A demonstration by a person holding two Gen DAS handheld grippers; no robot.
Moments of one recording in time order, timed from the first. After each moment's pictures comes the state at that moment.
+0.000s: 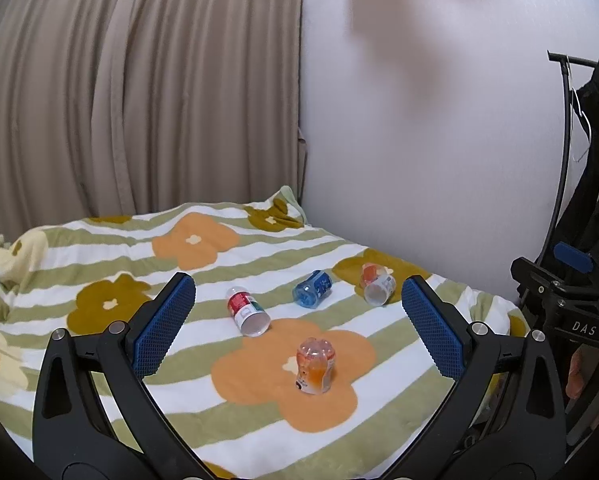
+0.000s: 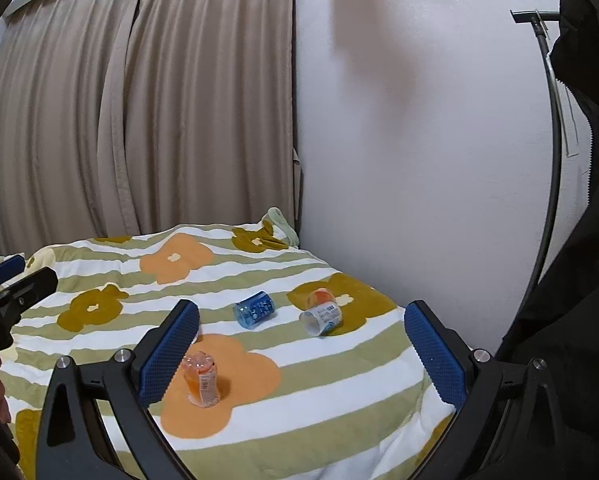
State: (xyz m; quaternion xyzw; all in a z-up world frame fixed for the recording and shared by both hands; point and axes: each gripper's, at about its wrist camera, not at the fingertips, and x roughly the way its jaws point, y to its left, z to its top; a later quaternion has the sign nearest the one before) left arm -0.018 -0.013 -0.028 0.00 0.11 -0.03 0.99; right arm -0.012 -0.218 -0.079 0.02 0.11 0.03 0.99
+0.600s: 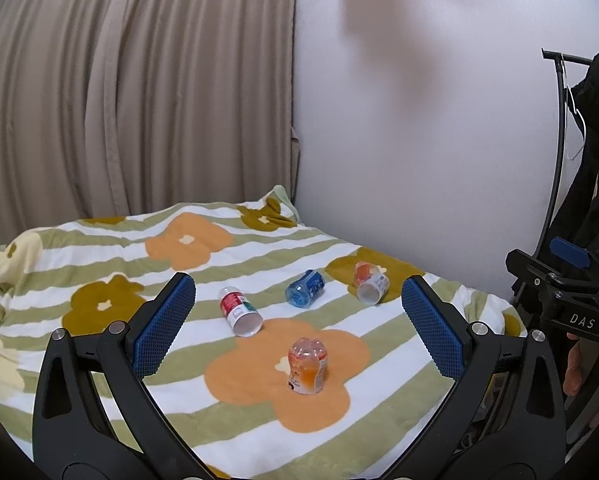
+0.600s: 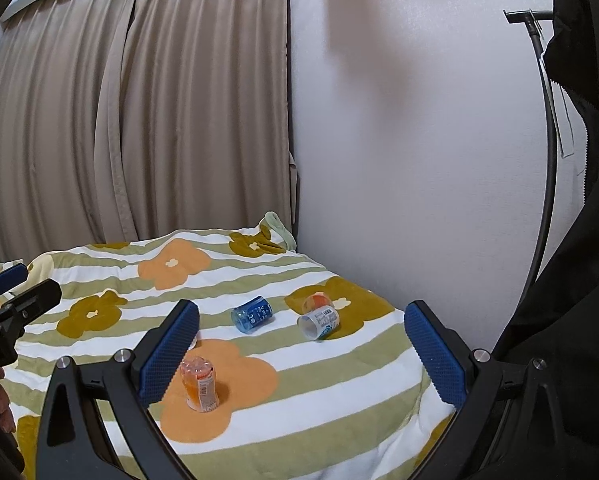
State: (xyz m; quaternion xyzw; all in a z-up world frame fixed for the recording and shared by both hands) left arm -0.022 -0.013 -0.028 -0.01 0.11 -0.04 0.99; right arm -0.013 -0.221 -0.074 0.02 0.10 0.03 0.99
